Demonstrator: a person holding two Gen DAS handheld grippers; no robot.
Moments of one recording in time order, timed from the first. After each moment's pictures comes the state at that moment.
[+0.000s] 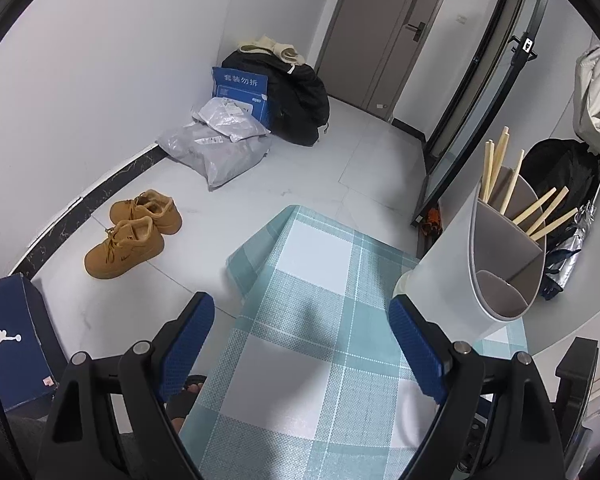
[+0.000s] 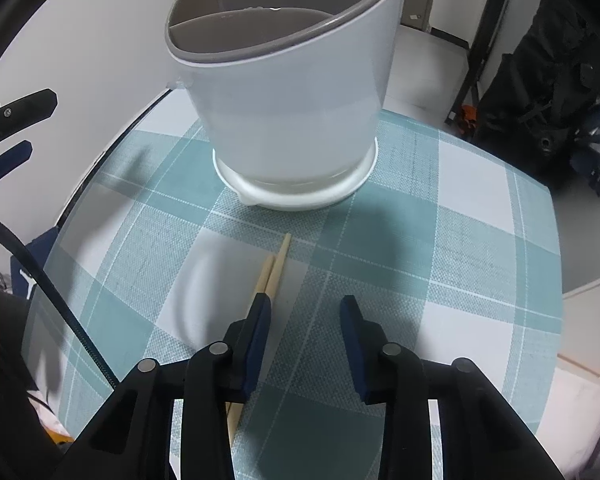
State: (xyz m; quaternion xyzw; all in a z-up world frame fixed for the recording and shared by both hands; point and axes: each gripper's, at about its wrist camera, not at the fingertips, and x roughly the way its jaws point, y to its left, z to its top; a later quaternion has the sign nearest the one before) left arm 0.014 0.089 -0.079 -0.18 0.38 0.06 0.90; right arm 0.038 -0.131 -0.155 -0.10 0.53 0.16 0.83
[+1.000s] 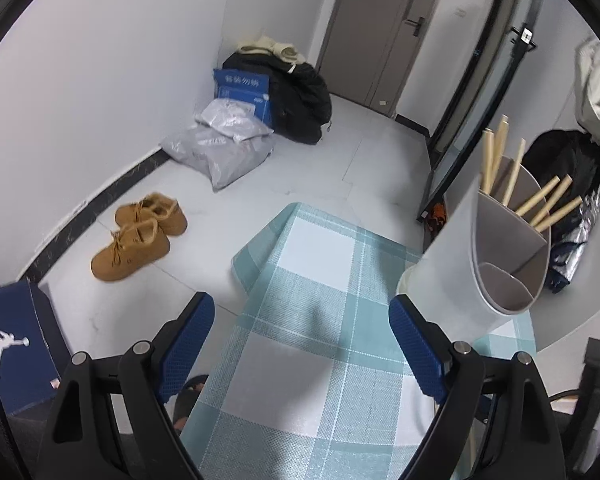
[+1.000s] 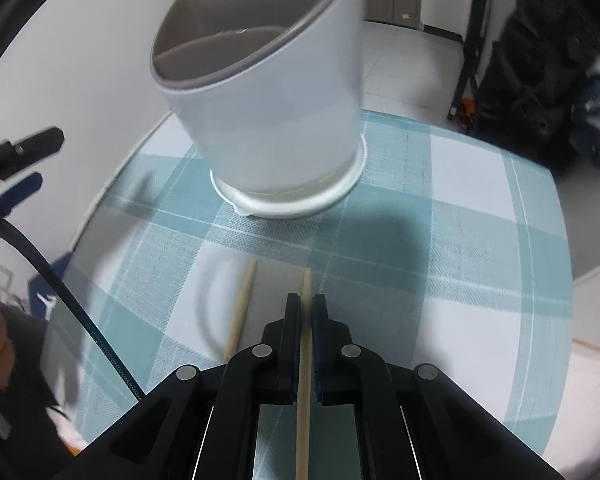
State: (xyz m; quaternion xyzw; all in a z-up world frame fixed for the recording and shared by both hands) left arm 0.011 0.079 -0.080 -0.16 0.39 0.06 0.91; right arm 0.040 -0.153 -0.155 -0.04 0.52 0.17 0.84
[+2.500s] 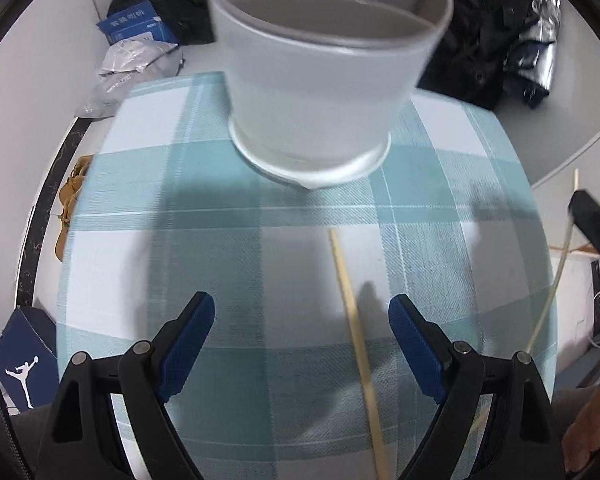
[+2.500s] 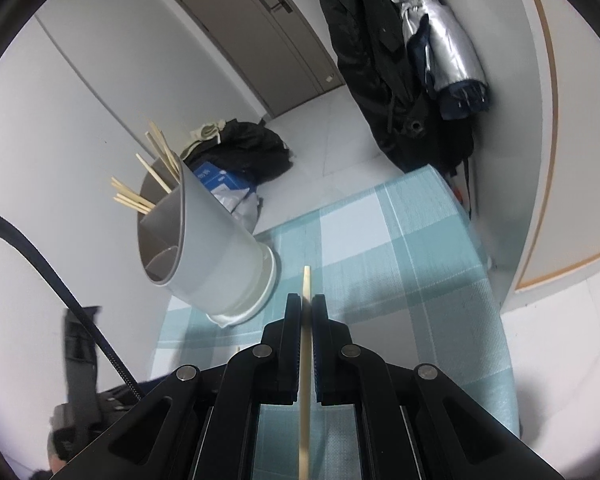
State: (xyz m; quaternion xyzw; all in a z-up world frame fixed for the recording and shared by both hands) left arm 0.017 -0.050 -0.130 -0.02 0.58 -0.05 0.81; right arm 0.007 -0.282 -0.105 0.23 0.38 0.13 0.89
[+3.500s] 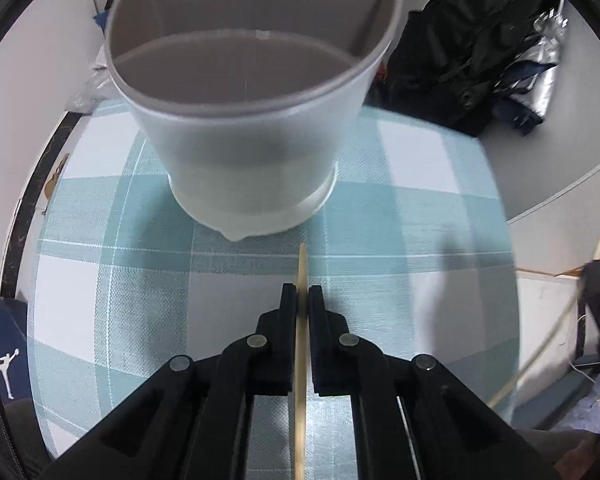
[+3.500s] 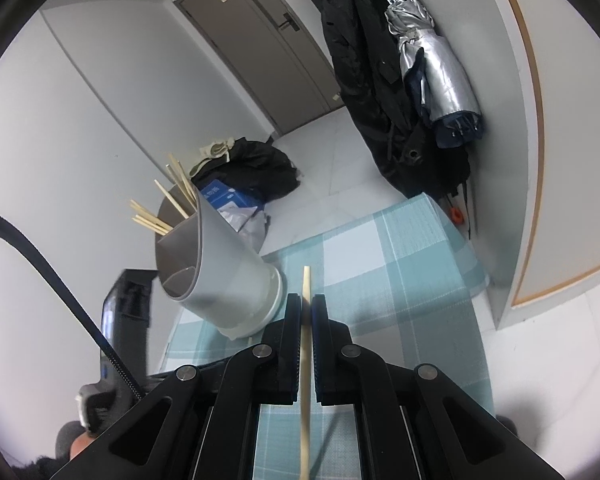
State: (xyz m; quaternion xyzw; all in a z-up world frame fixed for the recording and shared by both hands) left arm 0.023 -0.077 -0.115 -0.06 0.57 -0.05 0.82; right arm -0.006 -0.298 -0.085 0.23 0.35 0.13 0.90
